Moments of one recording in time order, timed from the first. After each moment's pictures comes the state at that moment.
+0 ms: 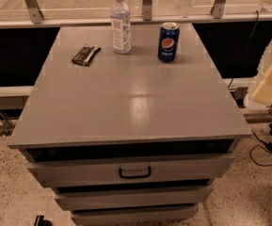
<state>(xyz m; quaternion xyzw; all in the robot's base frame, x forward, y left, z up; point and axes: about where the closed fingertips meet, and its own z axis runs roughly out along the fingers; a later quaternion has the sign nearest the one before) 0.419 -0.185 1.058 -0.61 0.75 -0.11 0.25</state>
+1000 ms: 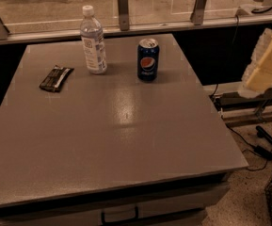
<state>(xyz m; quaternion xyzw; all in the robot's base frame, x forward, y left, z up) 0.438 -0.185 1.063 -0.60 0.75 -0.10 0.26</state>
